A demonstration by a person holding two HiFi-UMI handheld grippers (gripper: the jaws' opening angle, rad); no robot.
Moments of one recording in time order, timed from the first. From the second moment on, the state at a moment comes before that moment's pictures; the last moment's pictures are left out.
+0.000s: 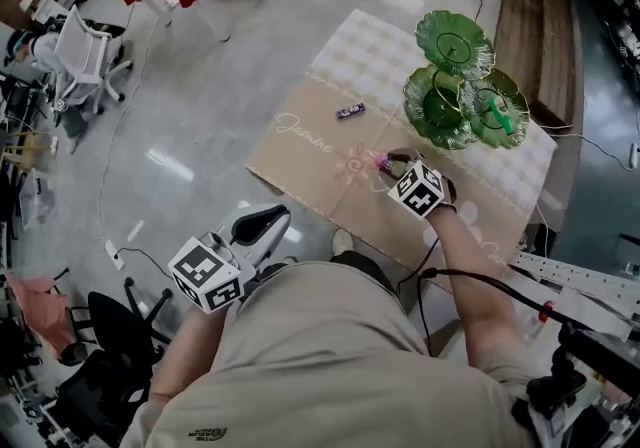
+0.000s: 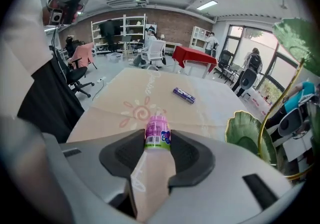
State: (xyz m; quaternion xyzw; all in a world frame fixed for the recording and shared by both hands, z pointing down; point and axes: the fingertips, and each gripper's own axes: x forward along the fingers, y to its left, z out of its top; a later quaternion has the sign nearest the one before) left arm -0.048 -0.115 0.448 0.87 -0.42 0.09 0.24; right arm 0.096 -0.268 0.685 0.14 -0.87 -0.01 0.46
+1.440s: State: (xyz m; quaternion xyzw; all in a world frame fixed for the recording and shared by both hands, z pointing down) left arm 0.012 -0.127 0.440 0.91 -0.34 0.10 0.21; right arm 0.302 -0.377 0.519 0.43 -0.81 0.04 0.40
